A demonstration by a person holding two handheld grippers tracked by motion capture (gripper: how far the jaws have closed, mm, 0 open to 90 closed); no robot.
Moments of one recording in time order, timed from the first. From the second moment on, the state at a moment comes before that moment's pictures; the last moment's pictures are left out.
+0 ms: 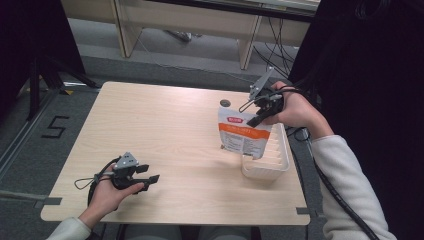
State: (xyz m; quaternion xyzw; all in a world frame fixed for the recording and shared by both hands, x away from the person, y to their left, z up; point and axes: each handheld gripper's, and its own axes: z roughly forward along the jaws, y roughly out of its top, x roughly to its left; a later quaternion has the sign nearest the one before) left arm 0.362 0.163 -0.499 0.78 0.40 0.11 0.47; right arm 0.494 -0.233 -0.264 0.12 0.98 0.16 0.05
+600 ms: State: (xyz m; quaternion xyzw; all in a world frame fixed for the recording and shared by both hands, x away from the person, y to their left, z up) left arm 0.362 0.163 -0.499 0.78 0.40 0.11 0.47; right arm 0.496 -0.260 -0.260 0.14 0.98 0.14 0.05
